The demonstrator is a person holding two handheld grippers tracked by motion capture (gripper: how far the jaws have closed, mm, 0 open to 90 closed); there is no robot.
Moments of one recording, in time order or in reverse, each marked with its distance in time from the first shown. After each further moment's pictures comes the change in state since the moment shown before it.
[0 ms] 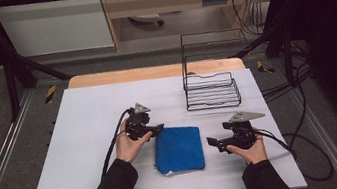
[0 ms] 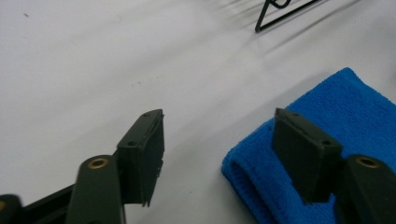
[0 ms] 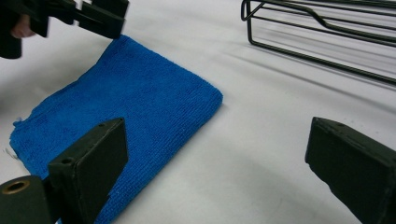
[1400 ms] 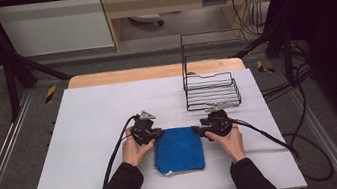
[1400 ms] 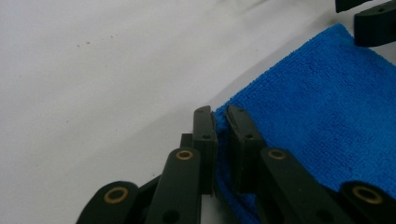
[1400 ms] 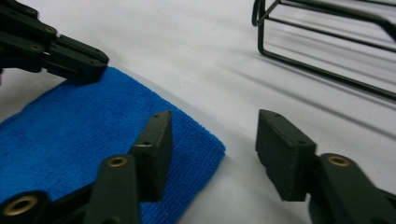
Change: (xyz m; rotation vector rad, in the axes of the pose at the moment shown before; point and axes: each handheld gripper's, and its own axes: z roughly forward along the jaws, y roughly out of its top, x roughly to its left) left arm -0.005 -0.018 0.015 0.056 -0.078 0.017; right arm 0.000 0.027 0.070 0.092 -0.051 0.013
